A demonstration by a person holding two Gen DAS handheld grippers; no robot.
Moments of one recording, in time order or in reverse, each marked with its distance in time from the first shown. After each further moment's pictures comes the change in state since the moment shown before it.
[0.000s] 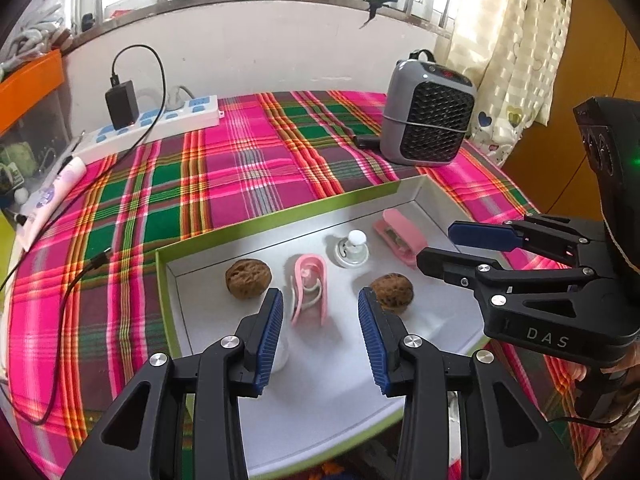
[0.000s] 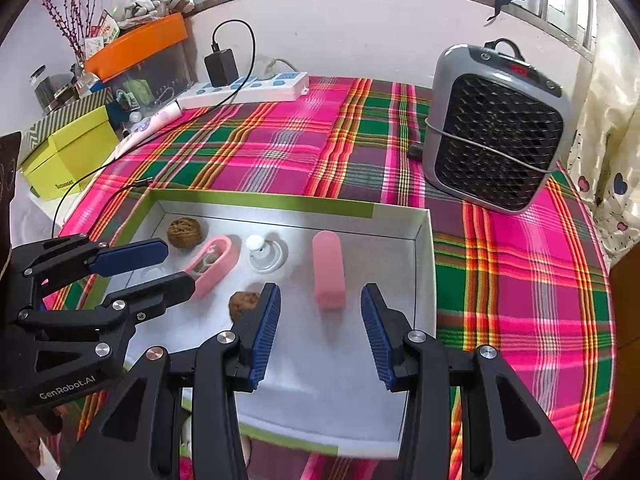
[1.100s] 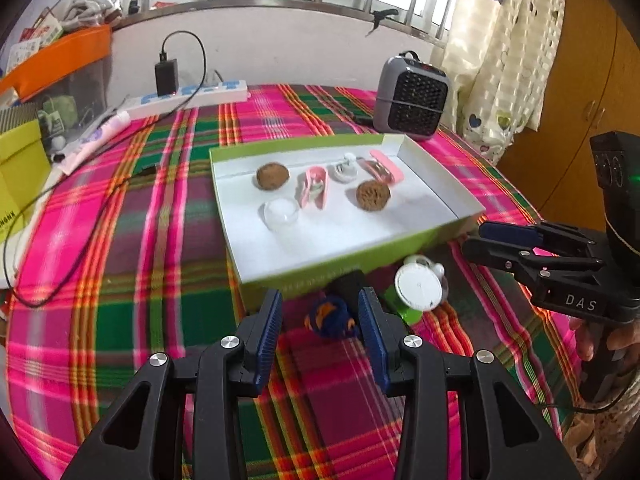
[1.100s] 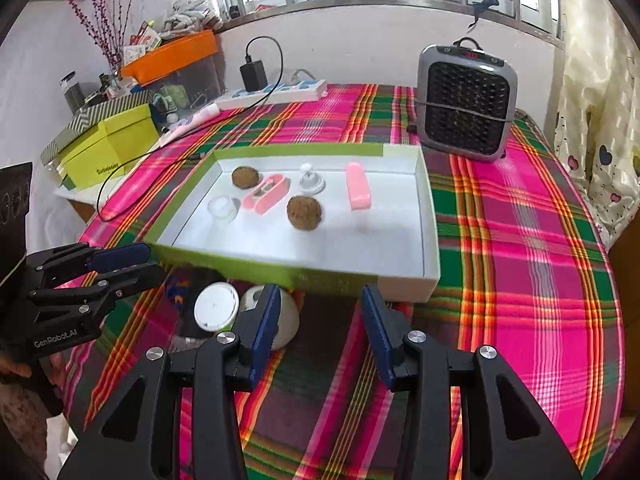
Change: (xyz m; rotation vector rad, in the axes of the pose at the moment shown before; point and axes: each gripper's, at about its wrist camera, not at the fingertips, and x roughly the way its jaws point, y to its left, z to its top) left arm -0.062 0.001 -0.092 -0.061 -0.036 -0.005; right arm -0.058 0.020 -0.083 0.018 -0.069 0.060
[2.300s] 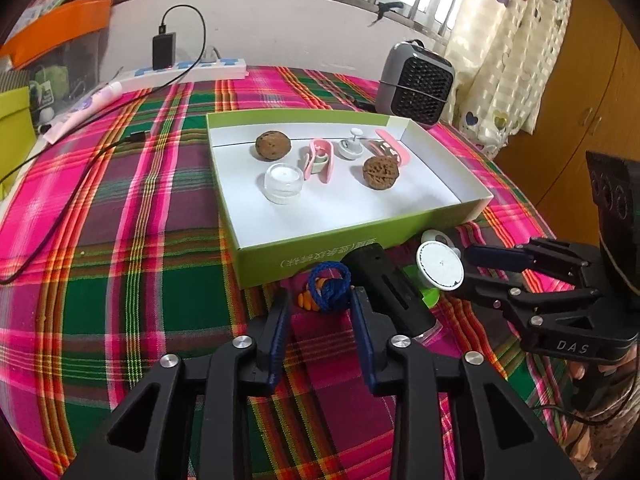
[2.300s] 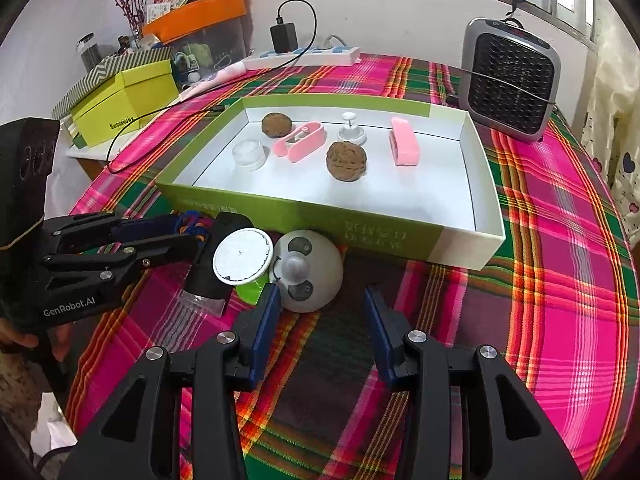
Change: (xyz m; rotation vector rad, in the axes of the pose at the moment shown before) left arm 0.021 0.014 -0.011 -0.047 0.017 -0.062; right arm 0.024 0.023 -0.019 -0.084 0.081 0.028
